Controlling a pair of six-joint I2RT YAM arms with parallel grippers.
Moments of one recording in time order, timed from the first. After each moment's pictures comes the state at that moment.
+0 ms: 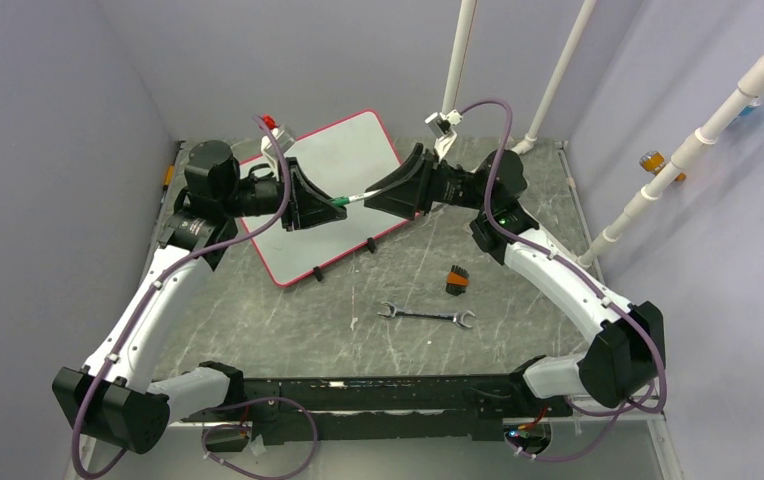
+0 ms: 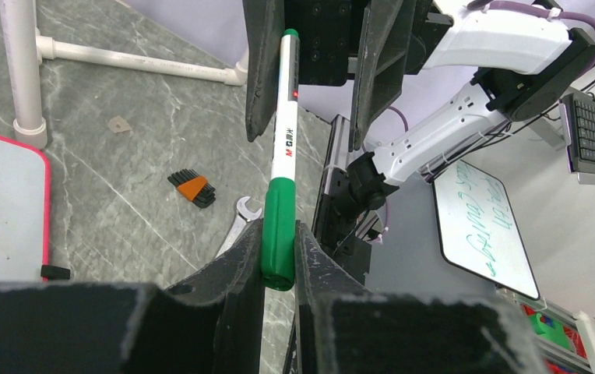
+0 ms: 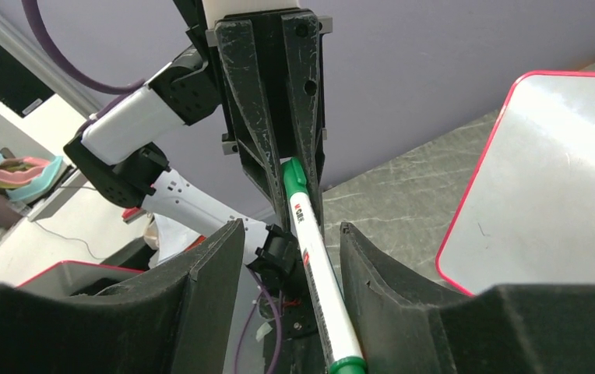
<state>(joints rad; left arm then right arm) -0.30 1.14 1.20 -0.14 1.08 -0.39 0.52 1.33 1.12 0.53 -0.94 0.81</state>
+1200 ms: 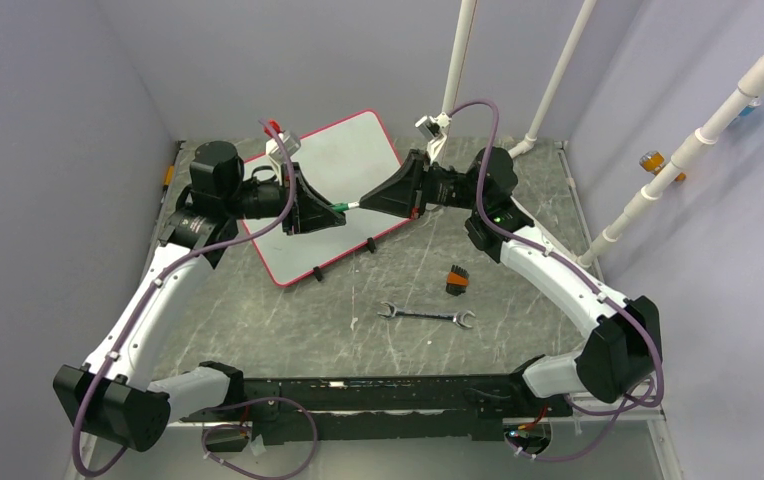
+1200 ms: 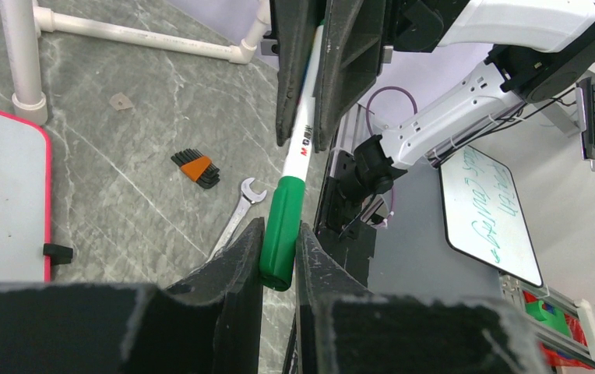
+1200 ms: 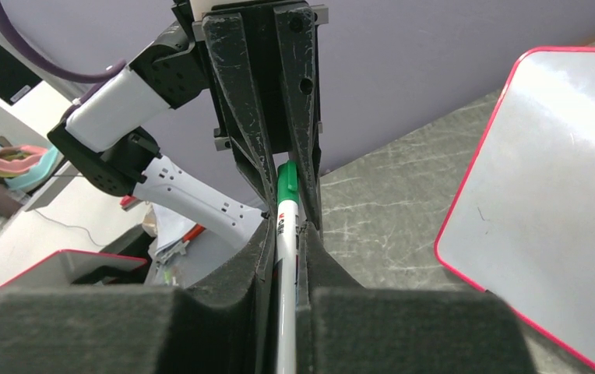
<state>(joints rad) -0.30 1.16 1.21 -0.26 1.08 -0.29 0.54 1.36 1.15 0.46 -0.95 0.76</state>
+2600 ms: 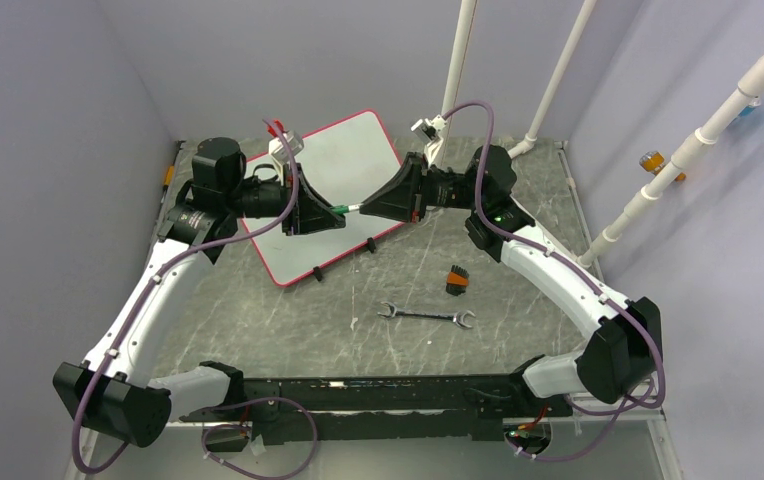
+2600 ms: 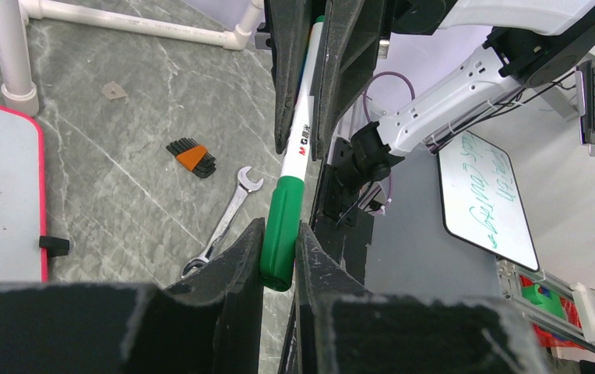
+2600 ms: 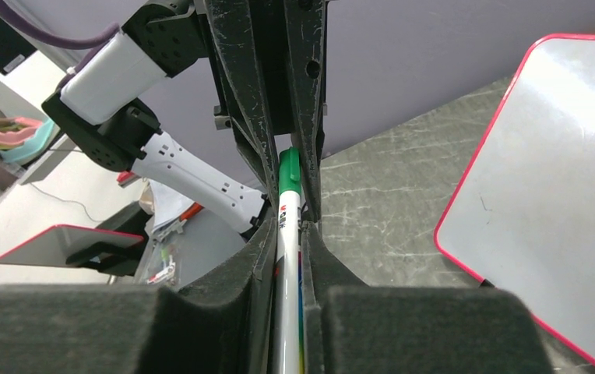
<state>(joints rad) -0.31 1.18 1.26 -0.36 1.09 -0.23 0.55 1.36 1.16 0.39 -0.99 0.69</state>
